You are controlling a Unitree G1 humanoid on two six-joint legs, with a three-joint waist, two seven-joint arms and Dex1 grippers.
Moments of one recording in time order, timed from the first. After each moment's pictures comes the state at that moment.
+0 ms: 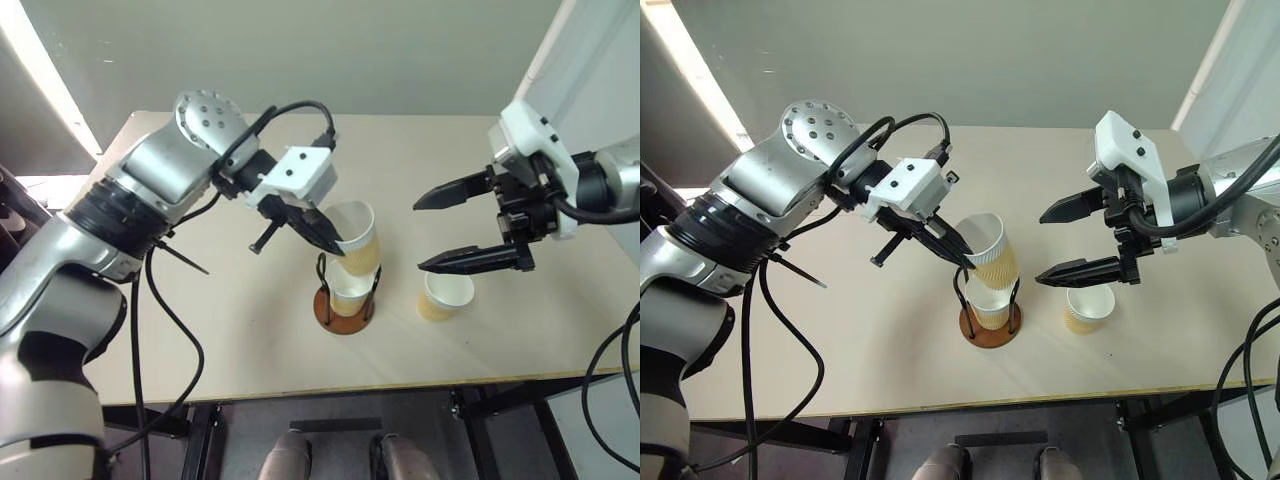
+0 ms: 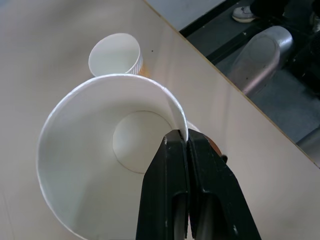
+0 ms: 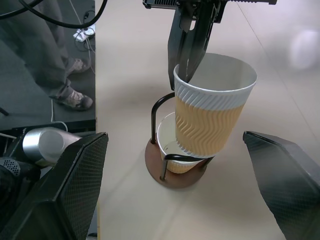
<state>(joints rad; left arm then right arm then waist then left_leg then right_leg) -1.40 0.88 -0.81 0.30 -0.60 0.05 -1.58 -1.01 -1.05 0.09 -0.39 0.72 1.08 1.24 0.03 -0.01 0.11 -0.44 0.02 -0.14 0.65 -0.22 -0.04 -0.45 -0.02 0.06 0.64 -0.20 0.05</state>
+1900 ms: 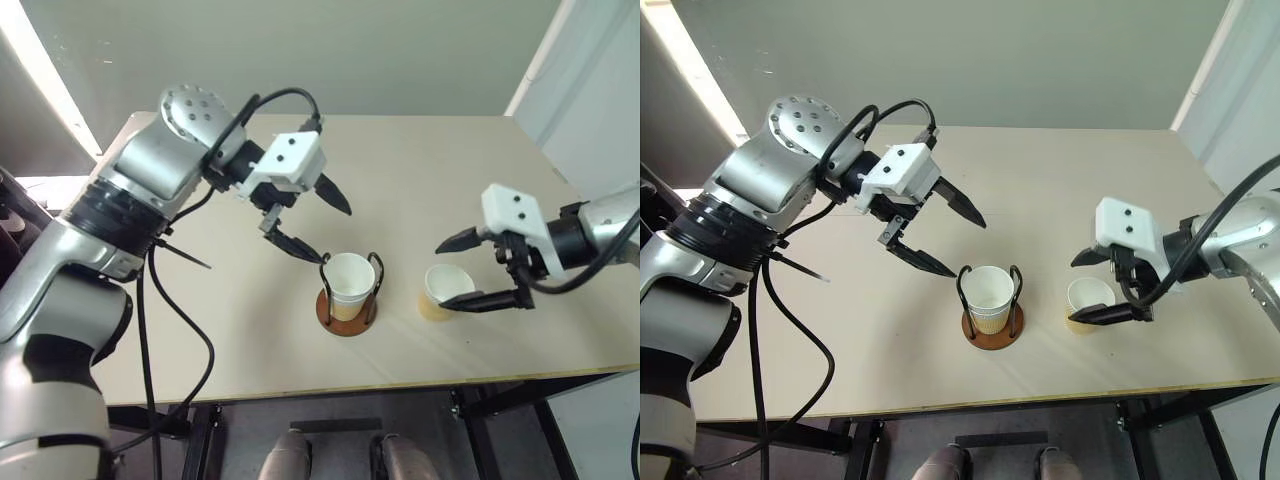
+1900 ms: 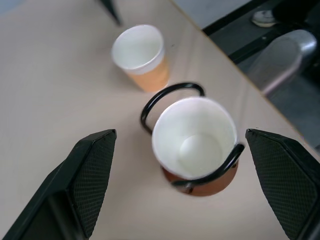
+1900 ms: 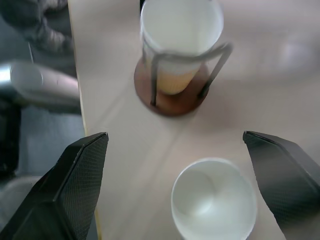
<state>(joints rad) -1.35 0.87 -0.66 0.37 -0.50 0.09 -1.58 -0.72 -1.20 0.19 -0.45 0.51 0.85 1.26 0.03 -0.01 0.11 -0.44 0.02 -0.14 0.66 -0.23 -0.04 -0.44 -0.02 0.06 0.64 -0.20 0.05</state>
